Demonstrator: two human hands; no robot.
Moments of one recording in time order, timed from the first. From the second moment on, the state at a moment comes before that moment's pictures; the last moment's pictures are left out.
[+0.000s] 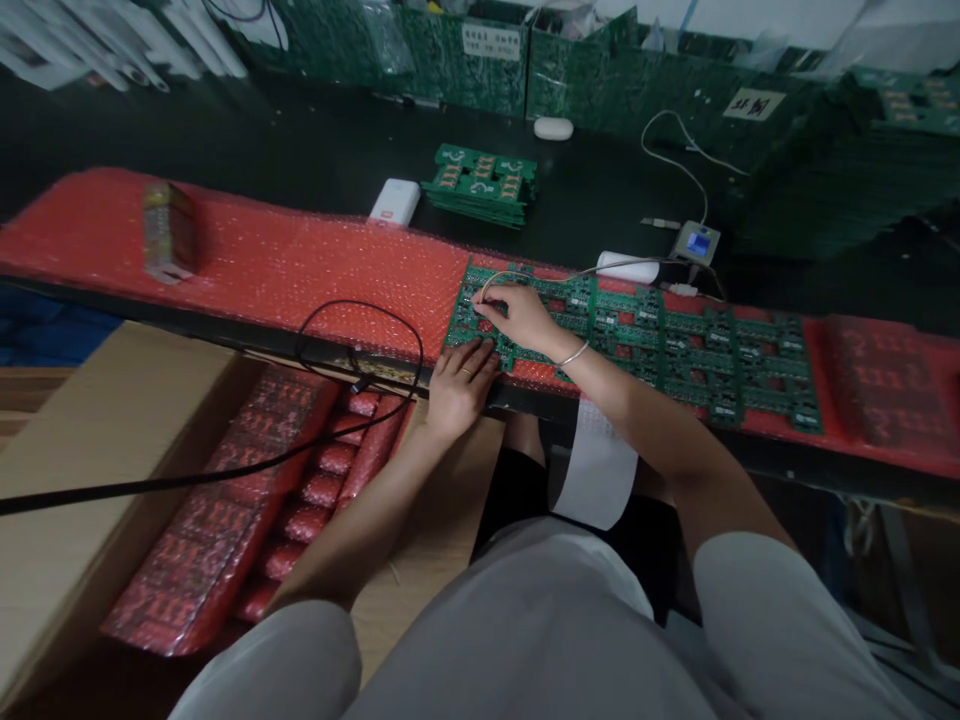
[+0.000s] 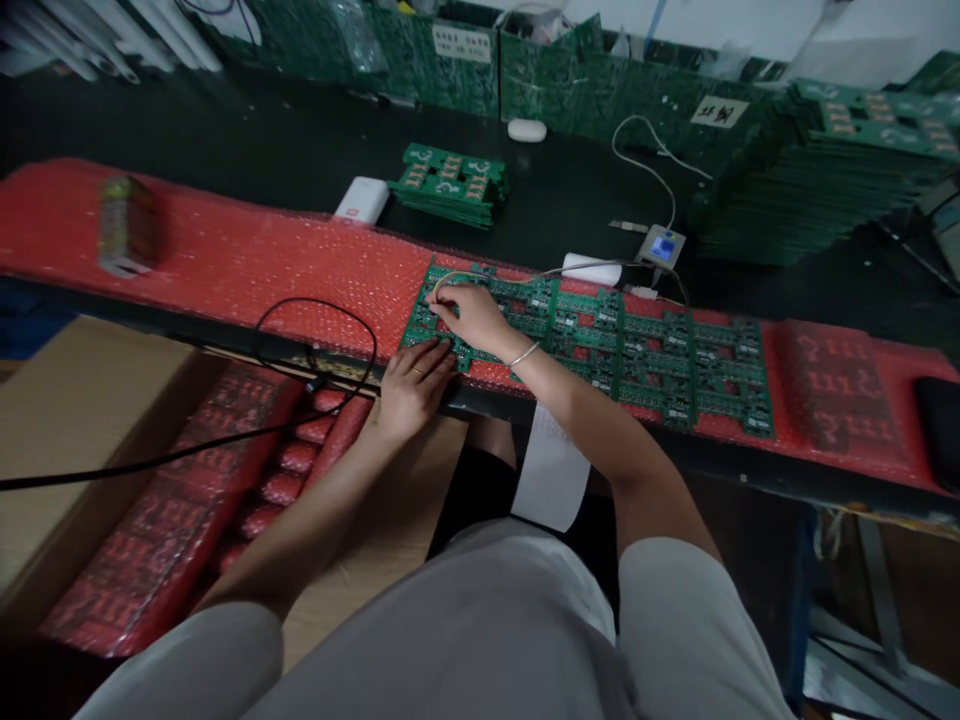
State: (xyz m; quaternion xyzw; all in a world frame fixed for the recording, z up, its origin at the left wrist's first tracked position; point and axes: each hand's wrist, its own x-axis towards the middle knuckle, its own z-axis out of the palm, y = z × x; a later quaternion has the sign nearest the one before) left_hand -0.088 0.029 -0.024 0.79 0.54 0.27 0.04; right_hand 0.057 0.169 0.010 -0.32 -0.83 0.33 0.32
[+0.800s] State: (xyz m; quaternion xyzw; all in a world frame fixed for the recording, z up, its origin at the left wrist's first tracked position) left_hand 0.028 -0.016 -0.038 0.85 0.41 0.31 0.15; right_hand 0.050 0.179 0.000 -0.32 -0.85 0.31 0.28
